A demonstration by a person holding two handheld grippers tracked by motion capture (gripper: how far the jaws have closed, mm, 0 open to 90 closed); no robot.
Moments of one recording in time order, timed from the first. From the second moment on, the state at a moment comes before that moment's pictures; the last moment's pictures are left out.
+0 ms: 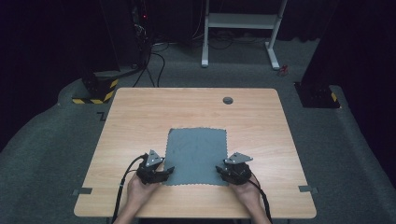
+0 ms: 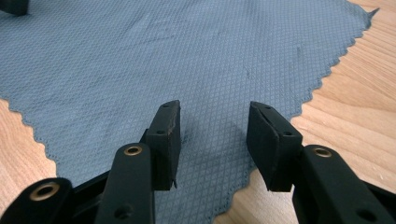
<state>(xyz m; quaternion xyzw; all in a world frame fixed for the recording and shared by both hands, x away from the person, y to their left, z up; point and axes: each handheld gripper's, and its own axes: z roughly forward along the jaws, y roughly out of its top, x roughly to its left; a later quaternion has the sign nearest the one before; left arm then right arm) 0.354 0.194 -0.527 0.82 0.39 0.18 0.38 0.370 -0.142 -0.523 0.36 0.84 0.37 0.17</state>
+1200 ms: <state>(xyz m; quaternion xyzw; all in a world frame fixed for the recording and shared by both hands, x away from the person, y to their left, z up) 0.391 0.208 -0.507 0.80 0.42 0.18 0.39 0.353 -0.113 -0.512 0.34 0.84 0.39 0.17</state>
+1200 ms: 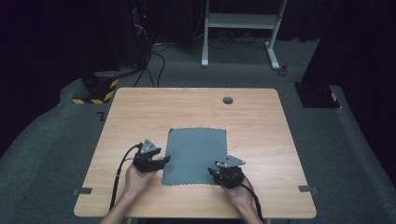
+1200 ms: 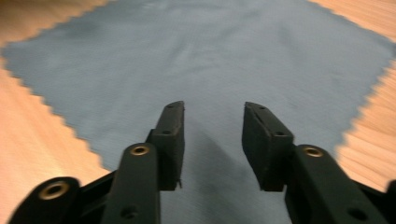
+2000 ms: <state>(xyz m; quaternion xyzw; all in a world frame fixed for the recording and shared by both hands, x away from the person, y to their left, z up) 0.492 0.180 -0.517 0.78 0.49 0.20 0.33 0.340 0.017 -0.523 0.21 0.89 0.38 0.11</state>
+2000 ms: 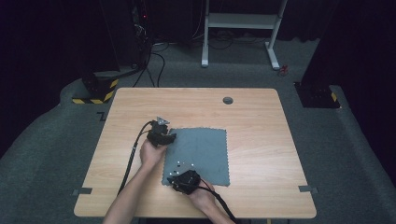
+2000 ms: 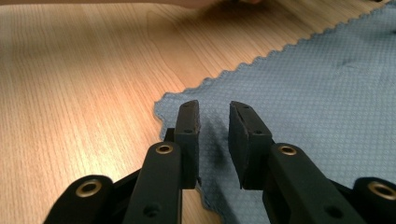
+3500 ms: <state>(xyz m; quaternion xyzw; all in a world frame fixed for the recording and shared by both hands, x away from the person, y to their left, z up) 0.518 0.188 -0.514 0.77 0.51 0.16 0.34 0.327 0.036 -0.522 0.21 0.89 0.39 0.12</state>
